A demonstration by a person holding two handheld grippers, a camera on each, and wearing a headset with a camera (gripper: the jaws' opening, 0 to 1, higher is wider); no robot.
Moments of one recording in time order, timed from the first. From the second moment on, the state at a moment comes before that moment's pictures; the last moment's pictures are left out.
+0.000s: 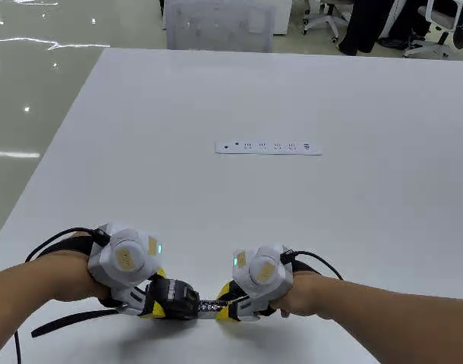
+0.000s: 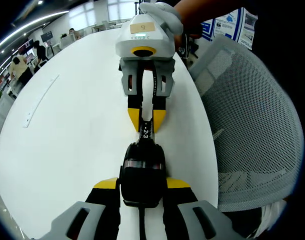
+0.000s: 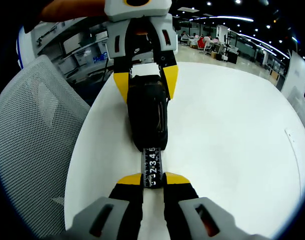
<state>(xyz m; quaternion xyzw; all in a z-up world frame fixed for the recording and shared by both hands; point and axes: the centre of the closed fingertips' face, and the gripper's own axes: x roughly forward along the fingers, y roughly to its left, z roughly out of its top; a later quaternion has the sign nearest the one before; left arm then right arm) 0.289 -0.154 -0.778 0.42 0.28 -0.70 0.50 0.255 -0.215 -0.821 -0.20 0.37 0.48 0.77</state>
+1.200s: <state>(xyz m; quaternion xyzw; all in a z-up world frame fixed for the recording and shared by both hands) 0.289 -0.153 -0.778 0.42 0.28 -0.70 0.51 0.244 -0.241 -0.822 -0.20 0.38 0.47 0.77</state>
